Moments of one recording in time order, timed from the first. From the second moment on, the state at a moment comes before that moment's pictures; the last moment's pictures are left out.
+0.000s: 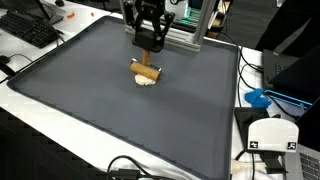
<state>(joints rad) 0.12 0.14 0.10 -2.18 -0.25 2.54 0.28</state>
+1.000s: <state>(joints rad) 0.13 0.14 0.08 -2.21 -0.29 2.62 0.40</state>
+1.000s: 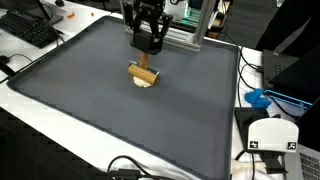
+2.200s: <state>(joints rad) 0.16 0.14 0.06 -2.20 -0.28 2.55 0.45</state>
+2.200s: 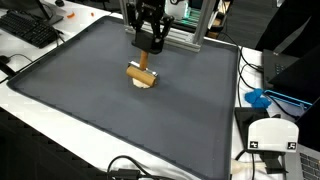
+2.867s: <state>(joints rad) 0.16 0.14 0.06 -2.19 -0.23 2.49 0.44</state>
